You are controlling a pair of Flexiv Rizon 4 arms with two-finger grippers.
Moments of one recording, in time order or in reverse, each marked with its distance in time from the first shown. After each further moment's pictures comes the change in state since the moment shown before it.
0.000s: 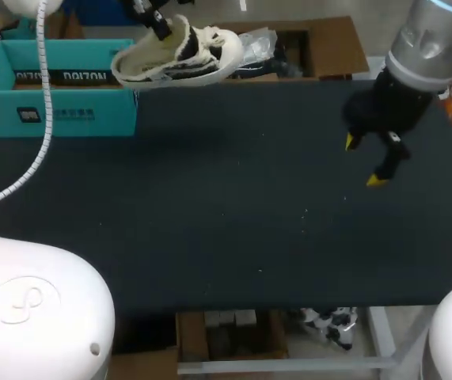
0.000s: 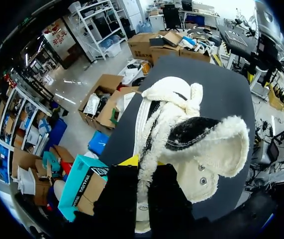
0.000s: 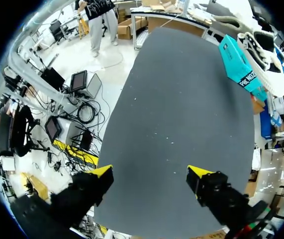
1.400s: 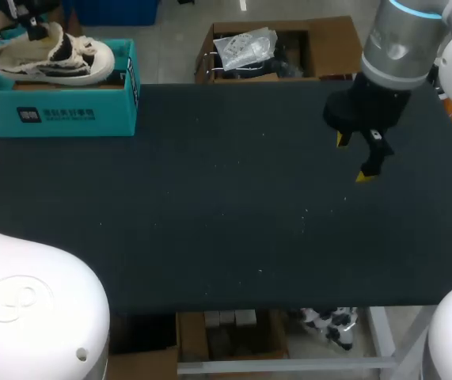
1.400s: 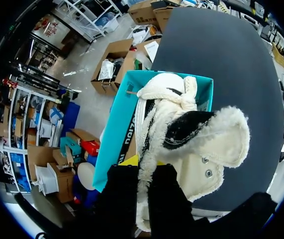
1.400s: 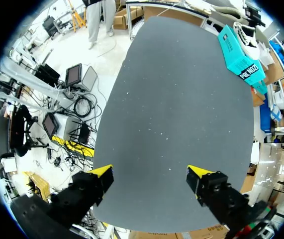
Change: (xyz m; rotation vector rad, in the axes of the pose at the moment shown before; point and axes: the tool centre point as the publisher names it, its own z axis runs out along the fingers) left arm -0.218 0.234 0.031 -0.232 -0.075 0.189; right arm -0.015 0.009 0.005 0.090 -0.003 0.015
